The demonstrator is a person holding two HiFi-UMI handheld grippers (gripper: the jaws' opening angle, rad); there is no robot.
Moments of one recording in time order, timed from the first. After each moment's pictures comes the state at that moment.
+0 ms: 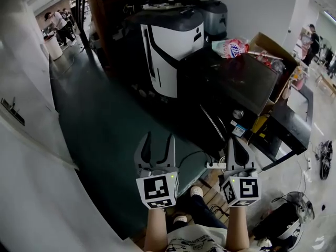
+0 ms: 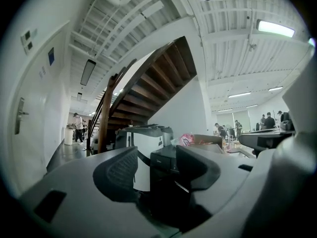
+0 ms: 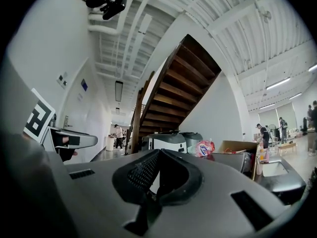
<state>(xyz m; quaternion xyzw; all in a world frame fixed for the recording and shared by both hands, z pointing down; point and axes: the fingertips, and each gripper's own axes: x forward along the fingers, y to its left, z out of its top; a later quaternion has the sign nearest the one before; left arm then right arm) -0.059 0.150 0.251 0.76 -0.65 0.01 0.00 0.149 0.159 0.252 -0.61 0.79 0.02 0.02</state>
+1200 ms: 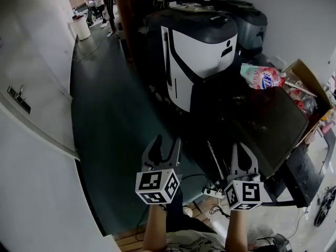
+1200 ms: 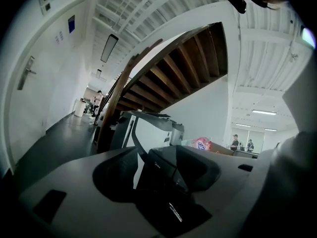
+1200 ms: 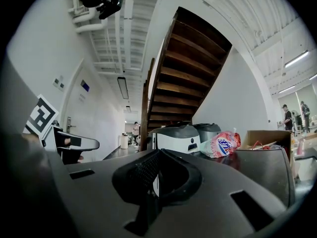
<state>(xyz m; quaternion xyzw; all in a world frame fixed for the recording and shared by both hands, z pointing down) -0.019 -0.106 0.293 0.71 -0.69 -0.06 0.14 0.188 -0.132 0.280 -0.52 0.85 -0.02 0.00</state>
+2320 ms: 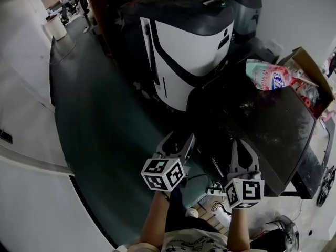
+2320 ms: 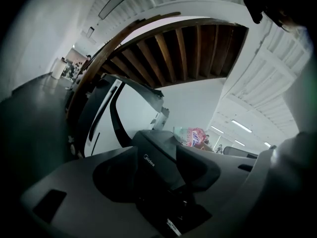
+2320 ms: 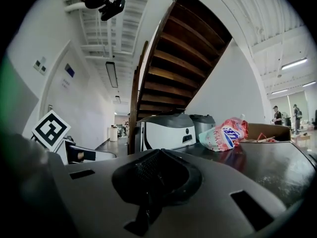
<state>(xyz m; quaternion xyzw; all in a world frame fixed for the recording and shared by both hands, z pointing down) -0.028 -0.318 0.390 0.79 -0.54 -0.07 0.27 0.127 -0.292 0.333 -0.57 0.82 -0.05 -0.04</state>
